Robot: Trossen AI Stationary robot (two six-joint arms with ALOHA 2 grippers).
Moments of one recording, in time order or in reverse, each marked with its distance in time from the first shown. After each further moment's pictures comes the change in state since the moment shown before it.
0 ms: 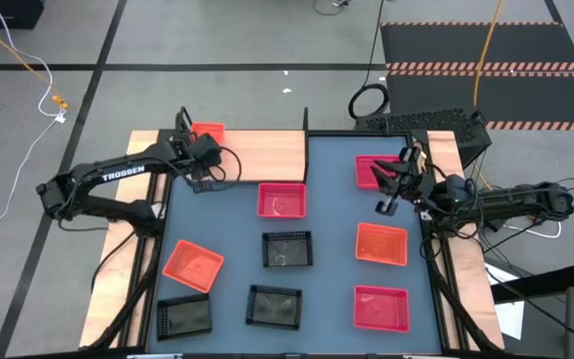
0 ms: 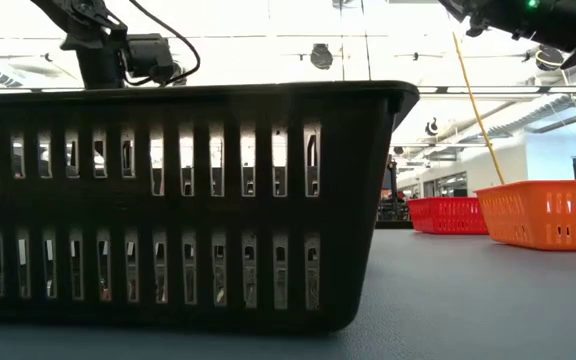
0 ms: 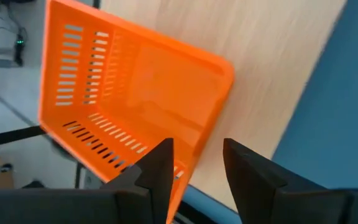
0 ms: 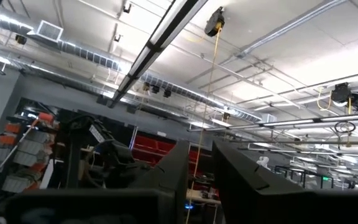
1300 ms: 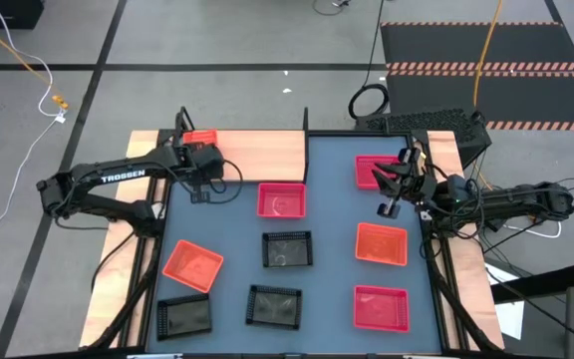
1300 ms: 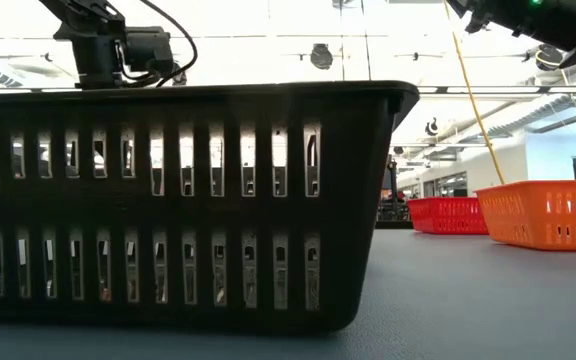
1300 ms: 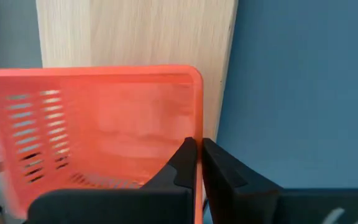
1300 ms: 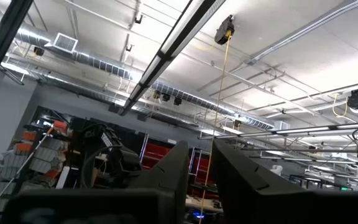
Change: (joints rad) left arm -0.111 -0.001 0.020 -0.102 0.079 0.026; right arm 0.000 0.000 0.000 0.018 -0.052 0.019
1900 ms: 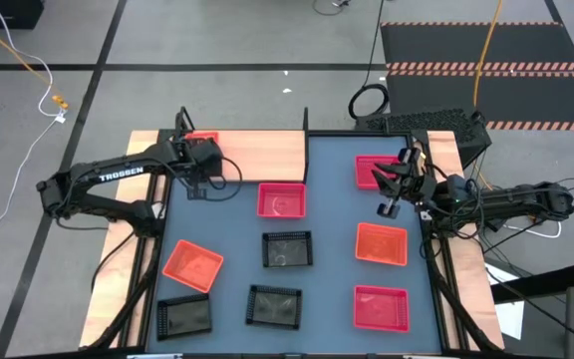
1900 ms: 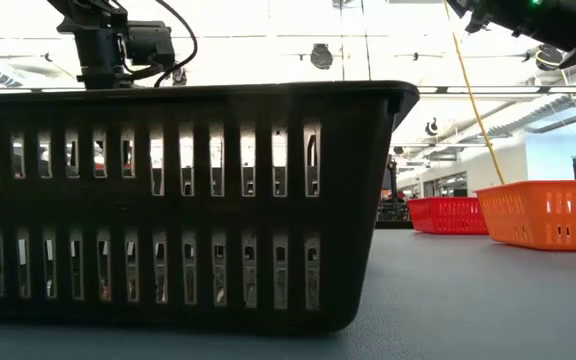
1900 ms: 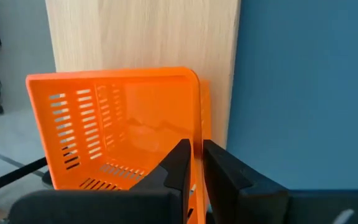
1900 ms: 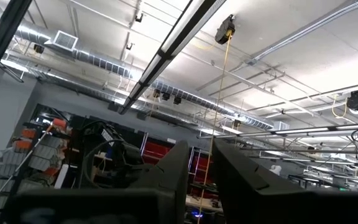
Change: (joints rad) left arm 0.029 0.000 0.046 -0.040 -0.004 0.108; right arm 0.000 0.000 0.000 -0.005 0.000 -0.010
